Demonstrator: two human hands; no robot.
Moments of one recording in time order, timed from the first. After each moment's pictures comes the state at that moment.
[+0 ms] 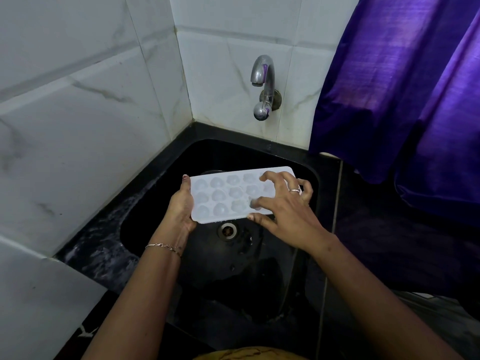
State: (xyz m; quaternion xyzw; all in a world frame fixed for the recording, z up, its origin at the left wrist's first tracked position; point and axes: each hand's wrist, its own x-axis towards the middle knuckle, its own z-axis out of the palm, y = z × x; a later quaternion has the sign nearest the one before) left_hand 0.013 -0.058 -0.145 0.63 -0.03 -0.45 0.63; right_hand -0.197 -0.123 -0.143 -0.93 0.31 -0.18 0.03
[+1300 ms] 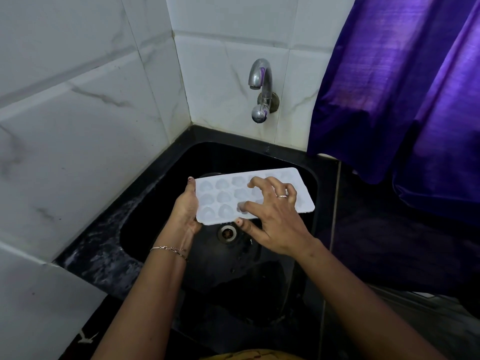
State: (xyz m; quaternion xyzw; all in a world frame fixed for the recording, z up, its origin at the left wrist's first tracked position) left_hand -0.001 -0.057 -0.132 0.60 -0.07 -0.49 0.63; right_hand -0.179 -0.106 -0.145 -0.93 0.27 -0.23 0.06
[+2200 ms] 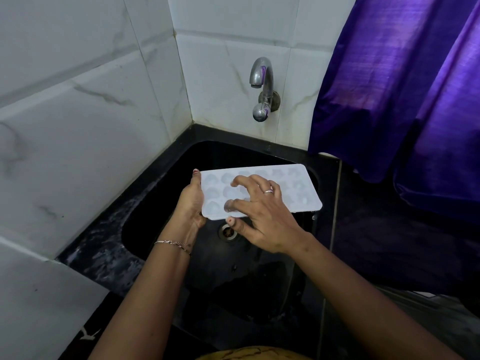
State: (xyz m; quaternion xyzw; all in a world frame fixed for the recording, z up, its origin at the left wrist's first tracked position) left_hand -0.004 -0.065 -0.126 0.62 -0.08 -0.47 0.62; right_hand -0.164 -0.097 -0.132 -0.94 0.22 -0.22 0.12
